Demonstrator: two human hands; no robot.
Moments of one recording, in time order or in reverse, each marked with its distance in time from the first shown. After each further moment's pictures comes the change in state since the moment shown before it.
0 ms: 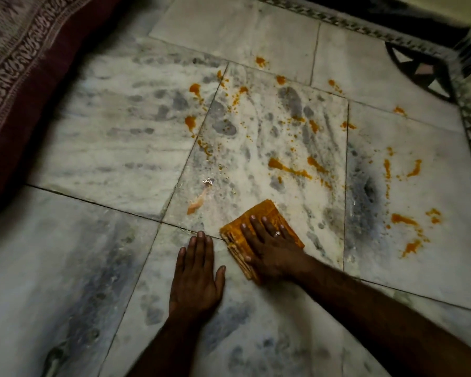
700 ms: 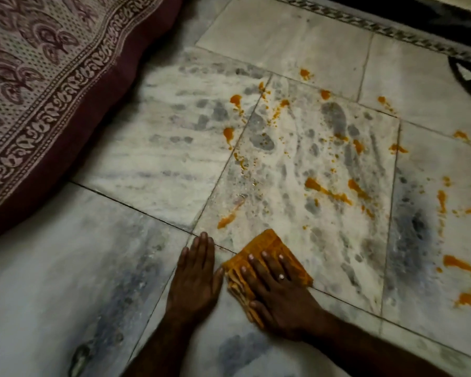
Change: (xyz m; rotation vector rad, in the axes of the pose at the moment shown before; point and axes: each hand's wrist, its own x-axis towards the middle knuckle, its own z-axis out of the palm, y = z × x) left_hand 0.022 -0.058 -0.007 0.009 0.032 -0.047; right_hand 0.002 -0.027 0.049 -0.160 0.445 -0.379
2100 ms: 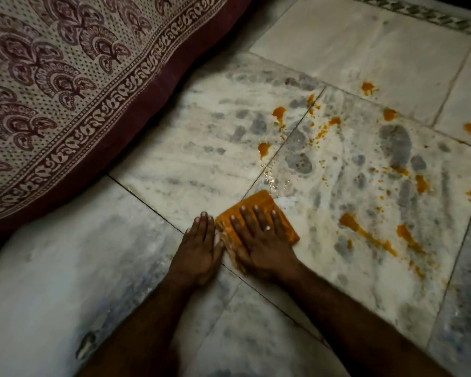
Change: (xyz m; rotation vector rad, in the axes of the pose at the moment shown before) left_hand 0.089 -0.019 -0.047 -0.101 -0.186 -0.301; right_hand 0.177 0.053 -0.027 0.055 0.023 -0.056
